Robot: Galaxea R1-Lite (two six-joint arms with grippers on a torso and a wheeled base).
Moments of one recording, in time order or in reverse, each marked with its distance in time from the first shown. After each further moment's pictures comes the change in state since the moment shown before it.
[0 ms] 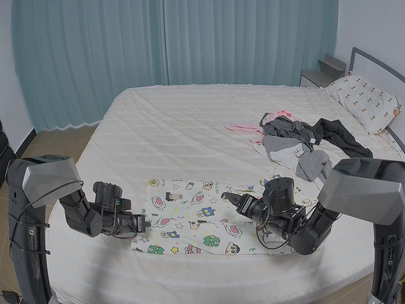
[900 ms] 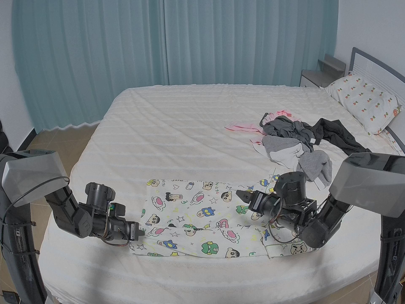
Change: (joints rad) left arm 0.003 -0.111 0.115 0.079 -0.001 0.055; right arm -0.120 -0.065 0.073 0.024 0.087 -0.208
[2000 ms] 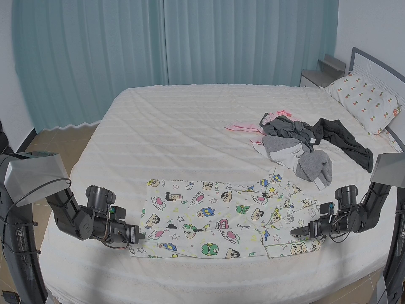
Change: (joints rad) left arm -0.002 0.018 0.011 -0.008 -0.010 0.002; right arm -0.508 0.078 0.127 0.274 0.521 -0.684
